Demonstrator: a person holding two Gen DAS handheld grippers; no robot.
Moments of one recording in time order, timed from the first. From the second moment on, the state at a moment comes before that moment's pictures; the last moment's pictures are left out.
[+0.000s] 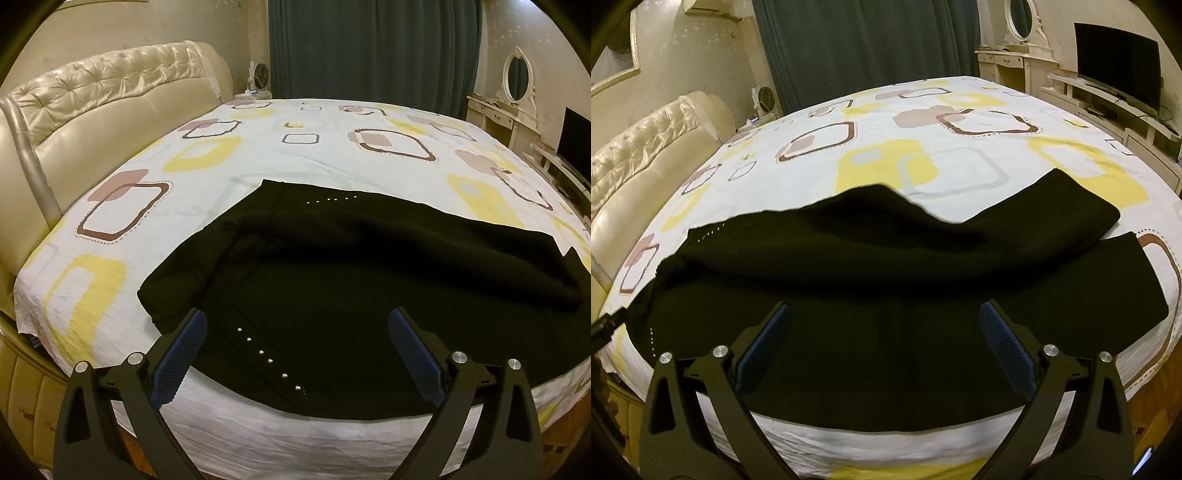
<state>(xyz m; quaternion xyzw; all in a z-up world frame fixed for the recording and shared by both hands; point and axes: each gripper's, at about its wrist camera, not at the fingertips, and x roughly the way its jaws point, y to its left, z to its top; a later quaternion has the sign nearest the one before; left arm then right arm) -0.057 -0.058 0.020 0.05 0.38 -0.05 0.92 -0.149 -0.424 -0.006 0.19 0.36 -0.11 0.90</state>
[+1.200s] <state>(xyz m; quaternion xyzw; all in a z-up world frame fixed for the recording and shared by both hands) -0.018 -0.048 -0.014 0.04 0.41 -0.01 0.91 -0.224 -0.735 -0.107 0.33 0.45 -0.17 0.81</state>
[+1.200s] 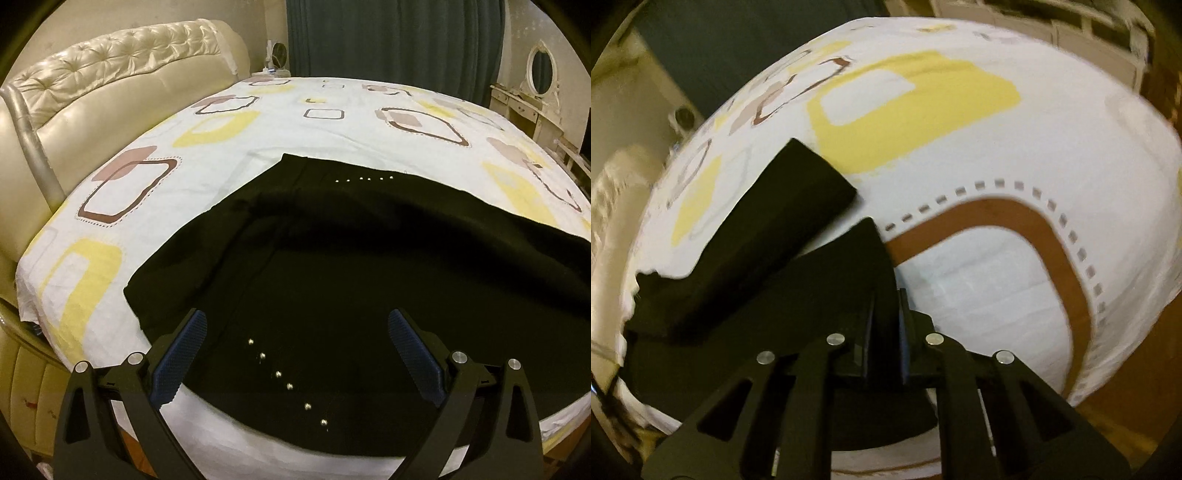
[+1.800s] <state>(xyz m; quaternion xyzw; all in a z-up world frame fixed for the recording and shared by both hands) 0.115 0.041 0.010 -0.01 0.49 -0.13 0.87 -0.059 -0.575 0.014 0.21 0.40 0.00 0.89</state>
